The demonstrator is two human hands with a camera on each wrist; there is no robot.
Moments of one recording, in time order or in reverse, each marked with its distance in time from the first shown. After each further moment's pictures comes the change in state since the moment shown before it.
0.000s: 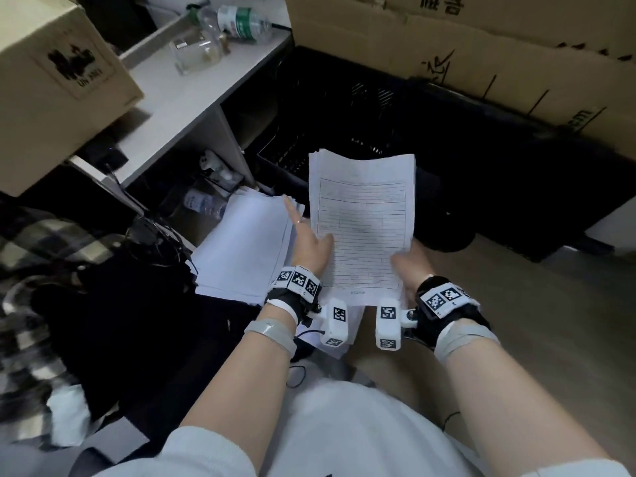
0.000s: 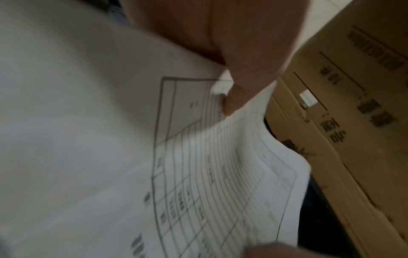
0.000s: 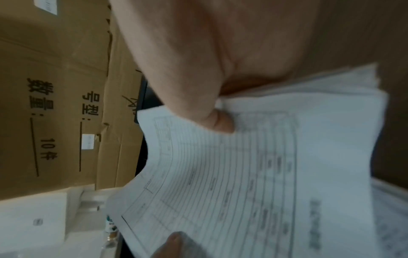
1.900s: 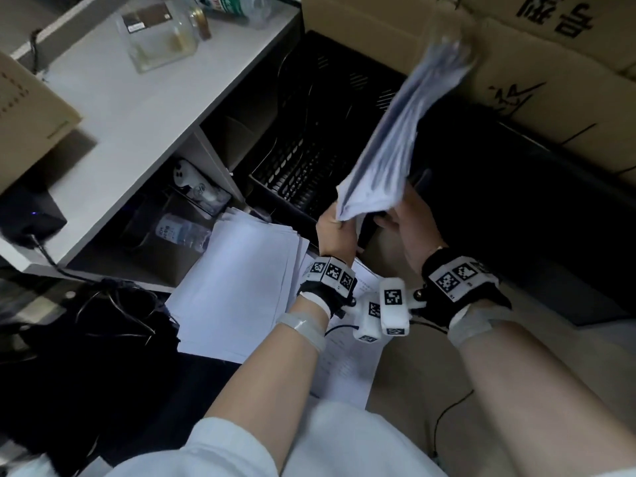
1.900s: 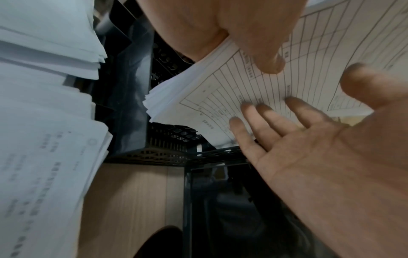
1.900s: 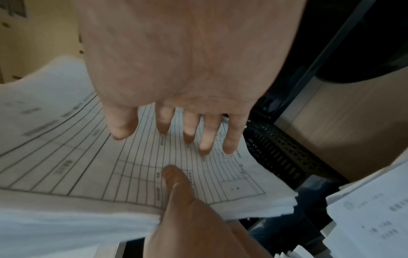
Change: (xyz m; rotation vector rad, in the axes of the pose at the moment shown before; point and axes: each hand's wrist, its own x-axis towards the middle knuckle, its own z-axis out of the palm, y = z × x) left_hand 0.191 0.033 0.039 -0.074 0.183 -0.047; right_hand 0.147 -0.165 0.057 0.265 -0.119 -0.126
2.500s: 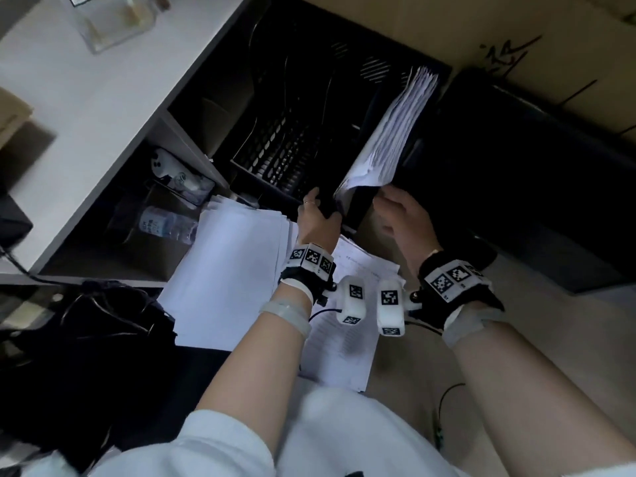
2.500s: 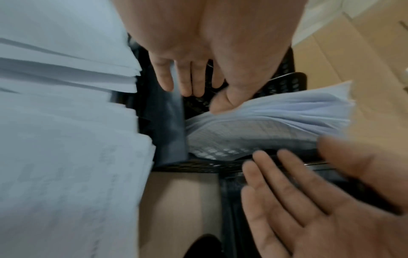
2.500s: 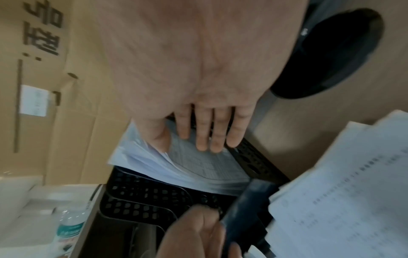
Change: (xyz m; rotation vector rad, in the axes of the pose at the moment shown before) left_hand 0.035 -0.070 -0.012 0.291 -0.181 -0.308; right_hand 0.006 0.063 -0.024 0.004 0.077 0.105
